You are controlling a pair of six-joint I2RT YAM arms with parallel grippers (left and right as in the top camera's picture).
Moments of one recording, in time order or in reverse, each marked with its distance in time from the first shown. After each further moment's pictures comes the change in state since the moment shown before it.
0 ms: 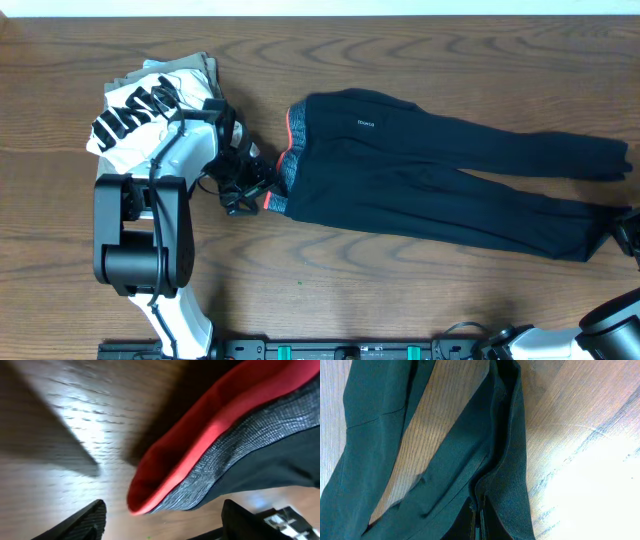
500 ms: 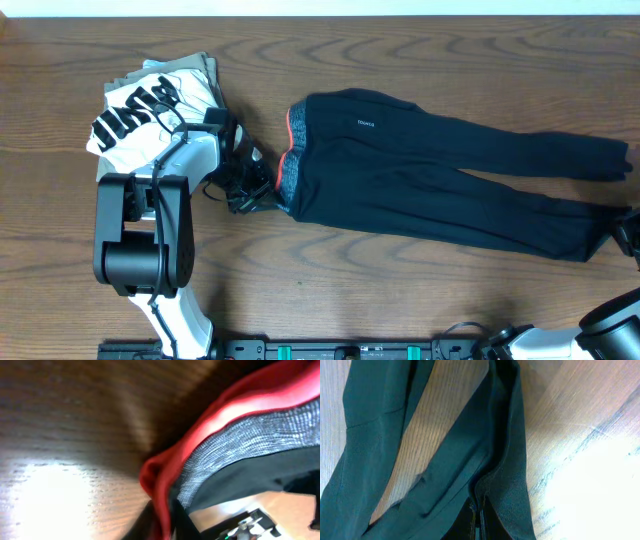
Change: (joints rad) left arm 0.000 0.000 -0.088 0.151 0.096 -0.107; right arm 0.000 0.000 0.000 -0.002 0.000 0.003
